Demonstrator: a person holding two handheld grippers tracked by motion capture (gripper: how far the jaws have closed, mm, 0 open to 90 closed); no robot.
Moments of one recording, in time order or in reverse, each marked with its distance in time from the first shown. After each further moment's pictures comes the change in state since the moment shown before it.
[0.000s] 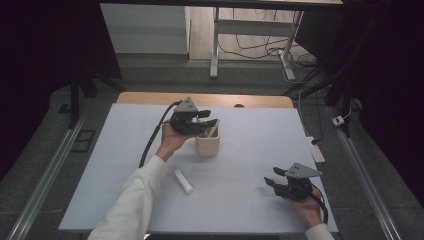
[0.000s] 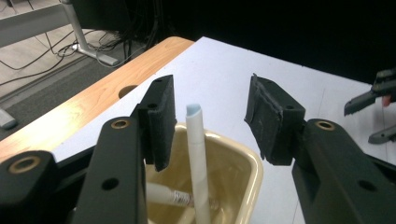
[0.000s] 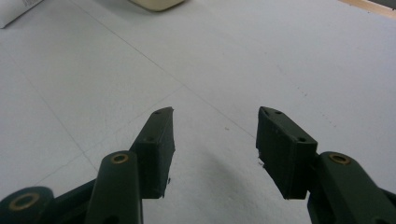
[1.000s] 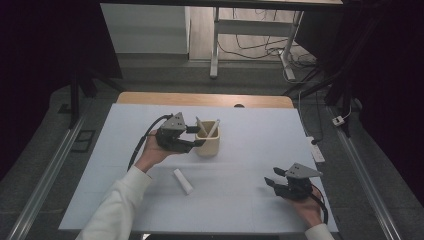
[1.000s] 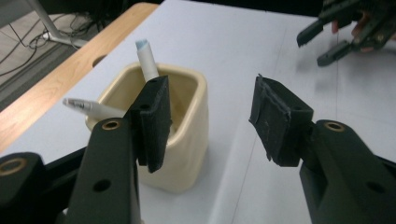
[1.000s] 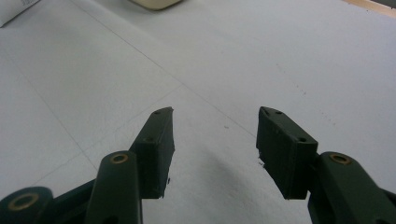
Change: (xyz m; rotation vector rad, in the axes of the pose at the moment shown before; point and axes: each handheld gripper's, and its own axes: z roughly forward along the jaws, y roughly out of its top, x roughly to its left) left arm -0.021 -0.024 -0.044 0.130 -0.087 0.142; right arm 0.000 -0.001 0.000 -0.001 0.004 0.002
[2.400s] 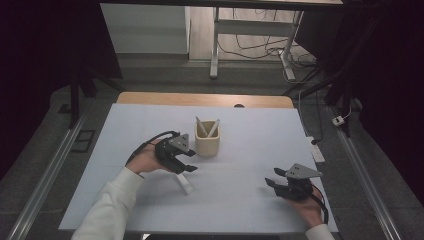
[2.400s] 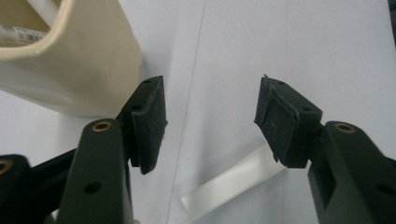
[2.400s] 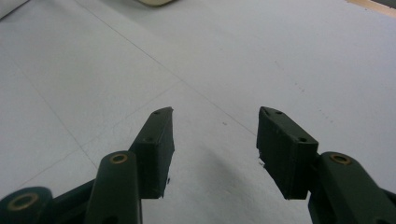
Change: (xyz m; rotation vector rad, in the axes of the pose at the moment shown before) left arm -0.020 -0.019 0.008 0.342 -0.201 0.158; right arm 0.000 -0.001 -0.001 0.011 -0.003 -0.010
